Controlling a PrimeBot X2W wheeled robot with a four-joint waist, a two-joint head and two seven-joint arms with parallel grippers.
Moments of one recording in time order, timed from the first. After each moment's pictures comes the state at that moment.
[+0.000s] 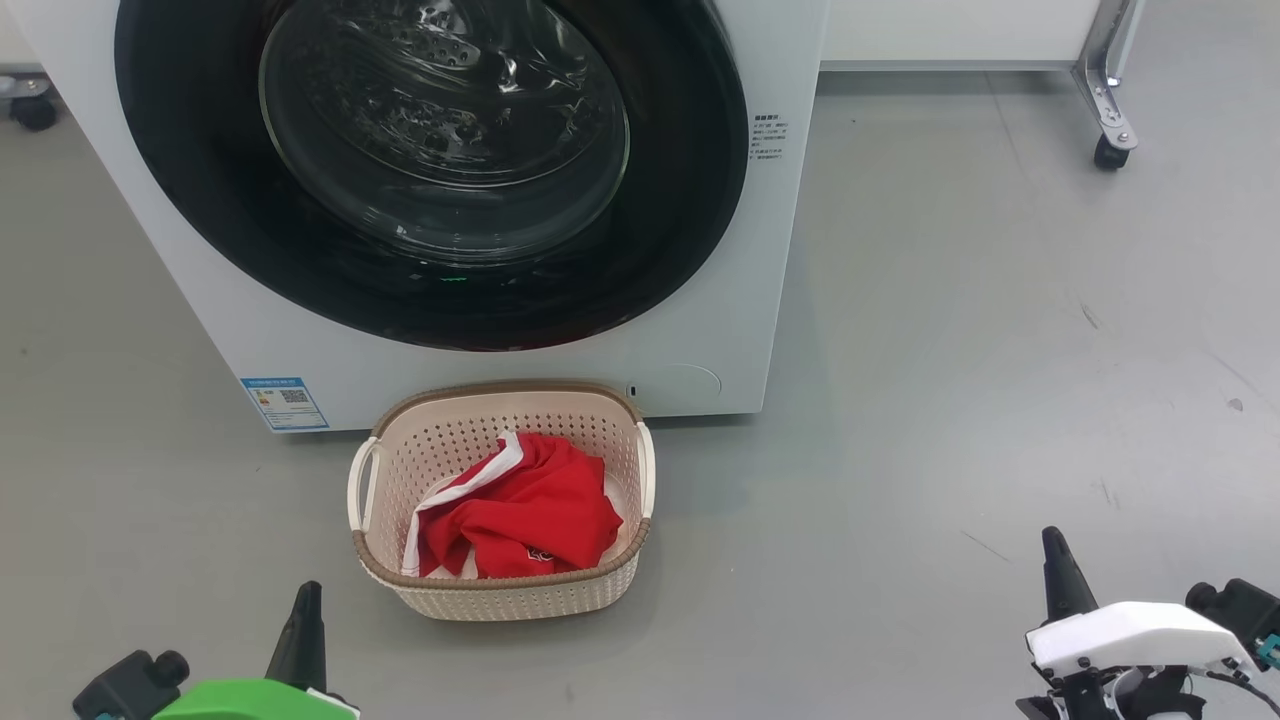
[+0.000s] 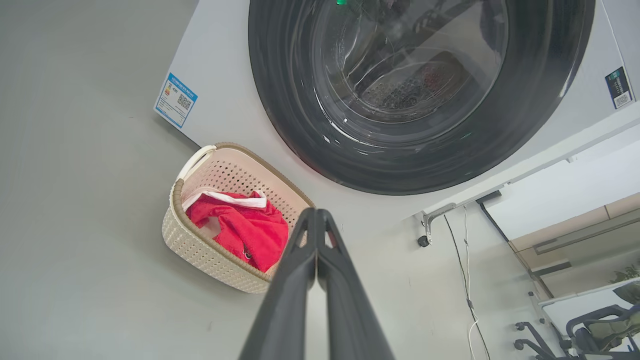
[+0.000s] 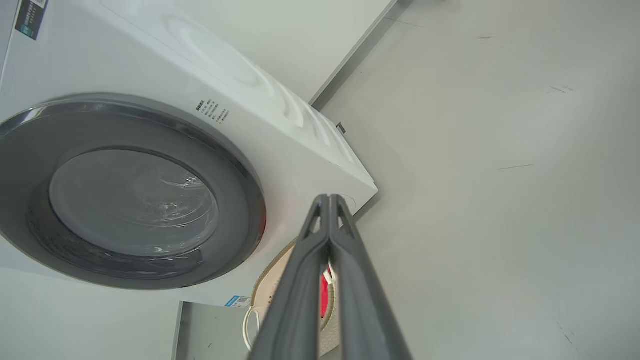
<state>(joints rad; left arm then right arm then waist) 0.07 0.09 -0.16 0.18 -1.09 -0.01 -0.09 0.03 -0.05 0.04 0.29 1.05 0.10 -0.08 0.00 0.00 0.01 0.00</state>
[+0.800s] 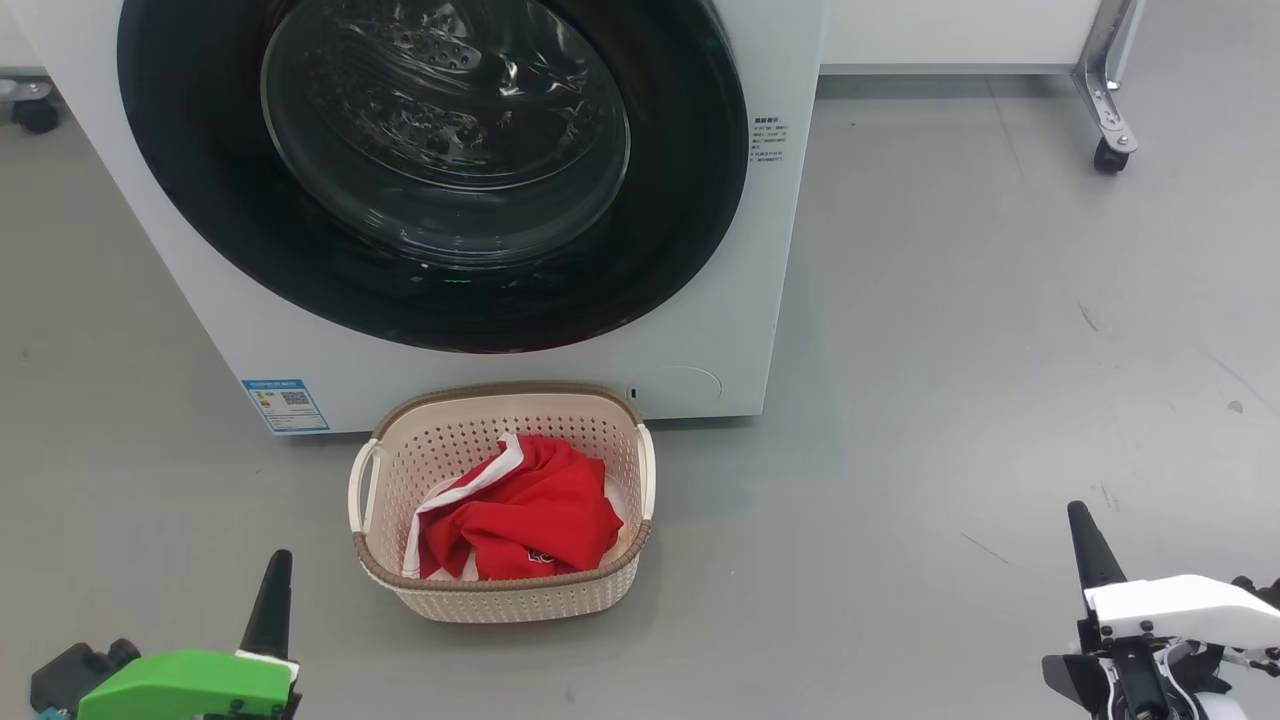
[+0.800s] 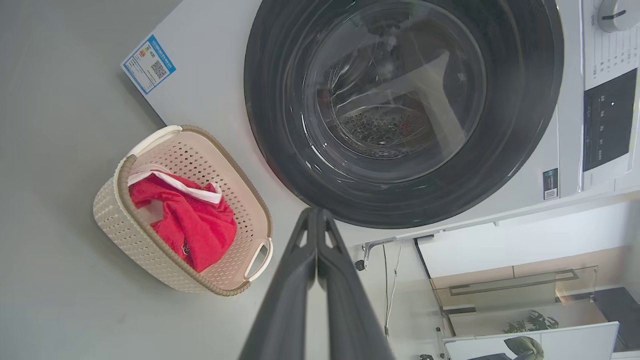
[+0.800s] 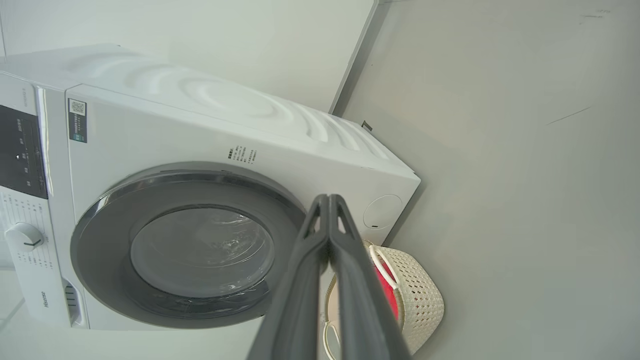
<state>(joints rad) 0.01 0.09 -0.09 0.22 -1.39 -0.07 -0.02 -0.01 -0.06 -0.02 0.29 1.36 0.10 0.00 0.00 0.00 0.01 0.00</state>
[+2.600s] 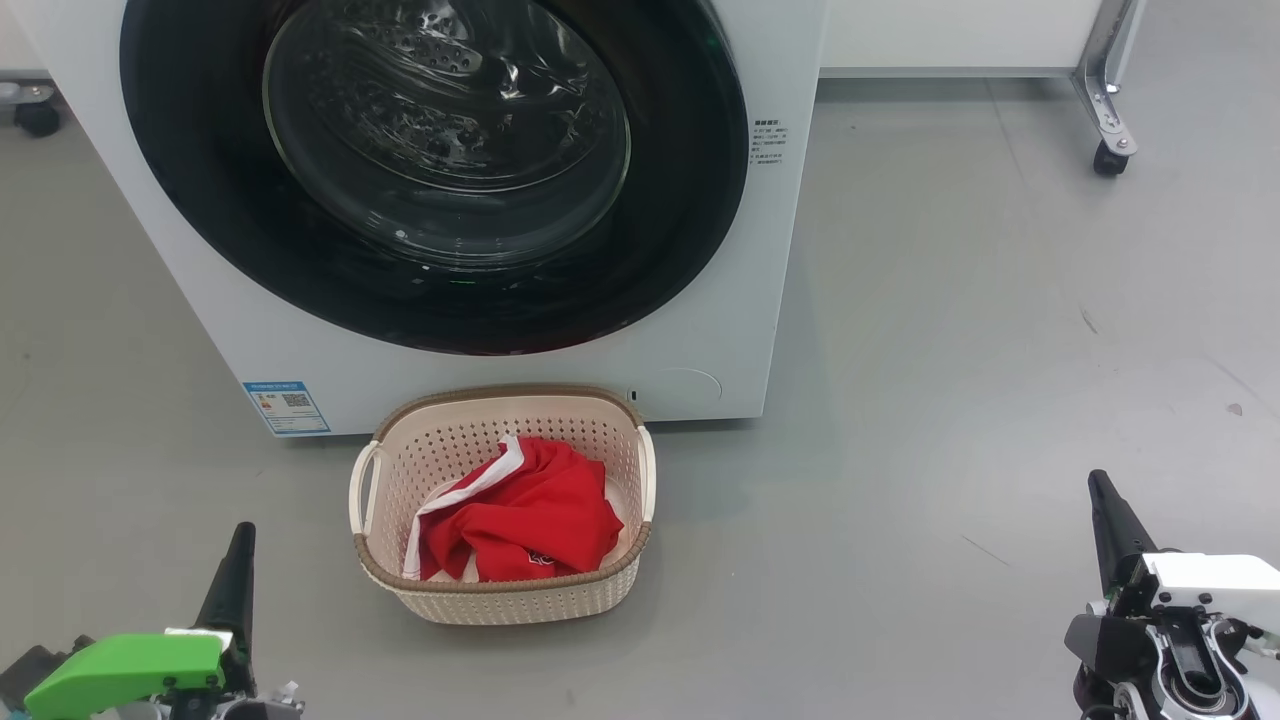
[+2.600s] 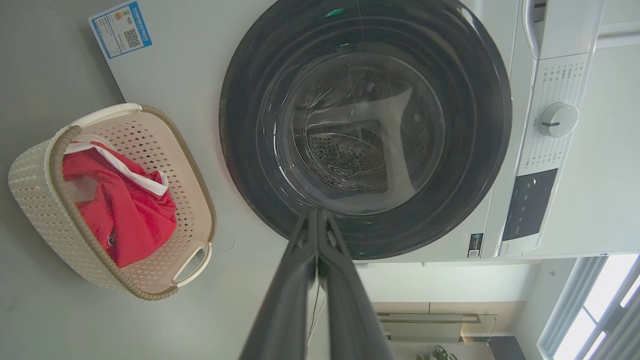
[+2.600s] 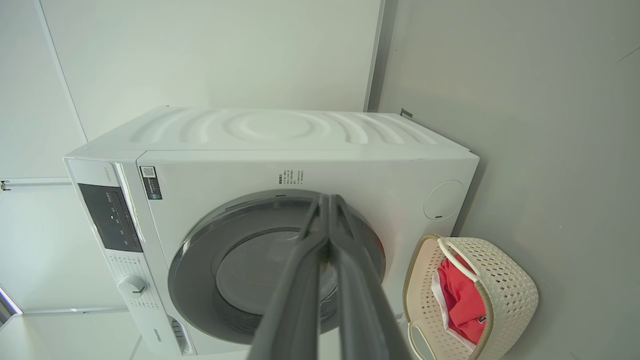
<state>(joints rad) -0.04 0.09 -0.01 0.27 -1.67 -0.12 0.04 -0.05 -0.07 -0.08 0.28 1.65 0.12 0.07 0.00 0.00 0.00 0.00</state>
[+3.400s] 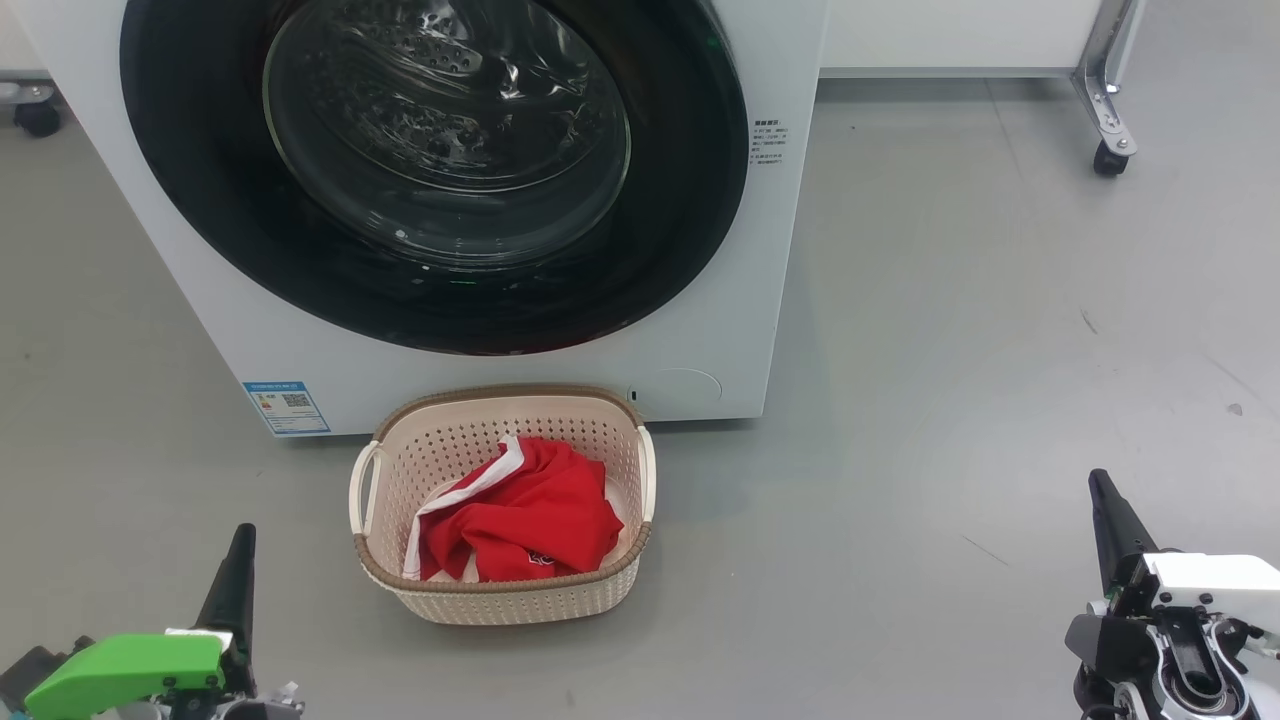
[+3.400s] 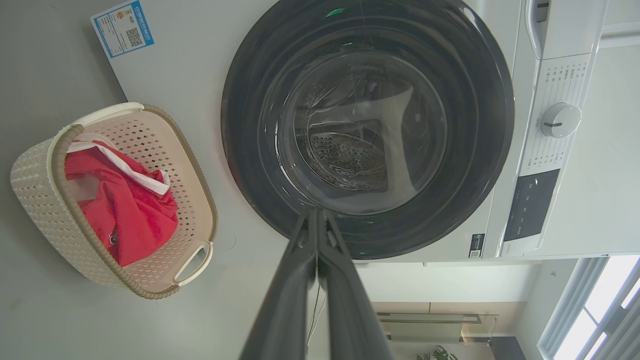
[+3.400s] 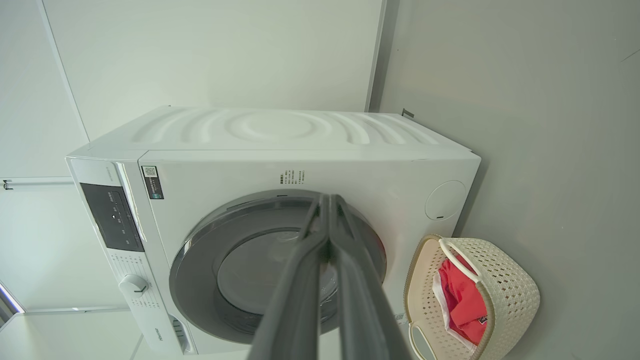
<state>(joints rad) -0.04 0.09 -0.01 0.28 -1.67 -0.12 0.04 -0.06 -0.07 -0.08 0.28 1.65 0.12 0.07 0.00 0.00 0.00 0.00</state>
